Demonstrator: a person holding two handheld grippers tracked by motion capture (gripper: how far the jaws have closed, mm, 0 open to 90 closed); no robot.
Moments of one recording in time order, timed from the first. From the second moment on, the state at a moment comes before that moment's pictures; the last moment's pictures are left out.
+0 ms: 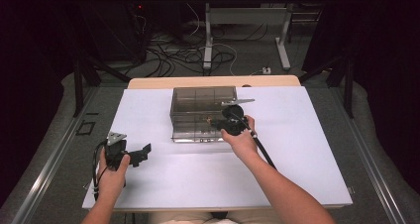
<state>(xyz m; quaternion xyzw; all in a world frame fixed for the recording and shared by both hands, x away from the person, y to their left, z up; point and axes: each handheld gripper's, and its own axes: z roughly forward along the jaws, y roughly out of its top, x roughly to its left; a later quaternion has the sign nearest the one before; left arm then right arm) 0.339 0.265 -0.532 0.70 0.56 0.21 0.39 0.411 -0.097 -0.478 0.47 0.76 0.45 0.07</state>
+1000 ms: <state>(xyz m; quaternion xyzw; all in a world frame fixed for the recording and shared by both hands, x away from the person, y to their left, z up) 0.339 0.264 -0.533 0.70 0.56 0.21 0.39 0.416 -0.077 -0.497 0.47 0.78 0.41 0.06</state>
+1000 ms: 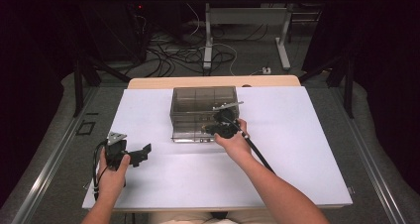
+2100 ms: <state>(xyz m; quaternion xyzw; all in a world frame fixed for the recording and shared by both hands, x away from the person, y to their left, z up) 0.340 0.264 -0.534 0.70 0.56 0.21 0.39 0.412 -0.072 -0.495 0.46 0.78 0.42 0.06</state>
